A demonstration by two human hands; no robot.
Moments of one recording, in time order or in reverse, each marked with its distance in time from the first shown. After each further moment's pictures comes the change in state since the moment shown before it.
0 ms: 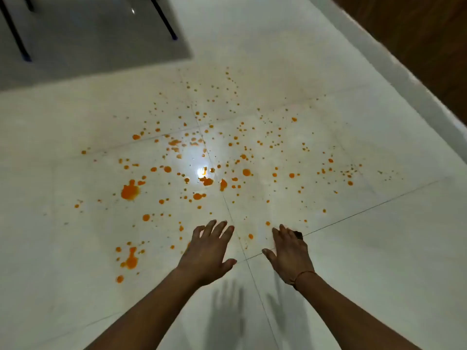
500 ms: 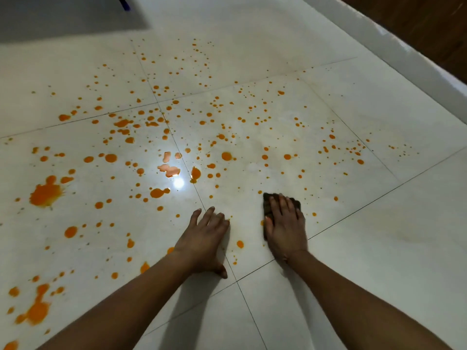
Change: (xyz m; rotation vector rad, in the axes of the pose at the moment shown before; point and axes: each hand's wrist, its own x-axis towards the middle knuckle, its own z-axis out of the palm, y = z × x) left_hand 0.182 -0.053 0.173 0.250 -0.034 0.177; right_hand 0.176 0.069 0.132 0.047 0.472 0.059
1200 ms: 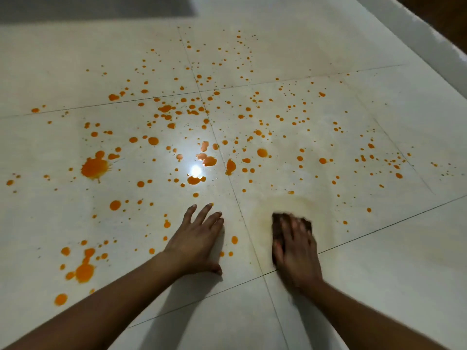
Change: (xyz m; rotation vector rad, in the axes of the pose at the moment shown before) left_hand -0.075 -0.044 -0.003 -0.028 -0.005 -0.114; right_hand -0.057 -0.034 0.015 0.011 -0.054 -0.084
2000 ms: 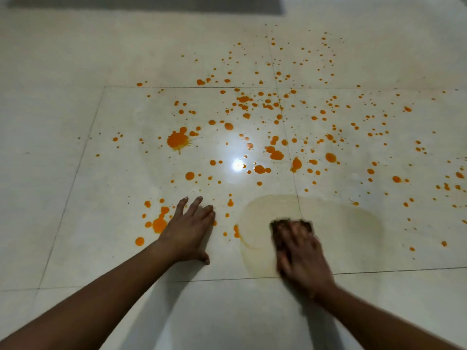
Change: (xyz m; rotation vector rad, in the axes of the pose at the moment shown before) left_hand -0.114 -0.082 0.045 -0.008 -0.067 -0.308; right_hand -0.011 -0.084 0.019 -0.058 -0.128 -0.474
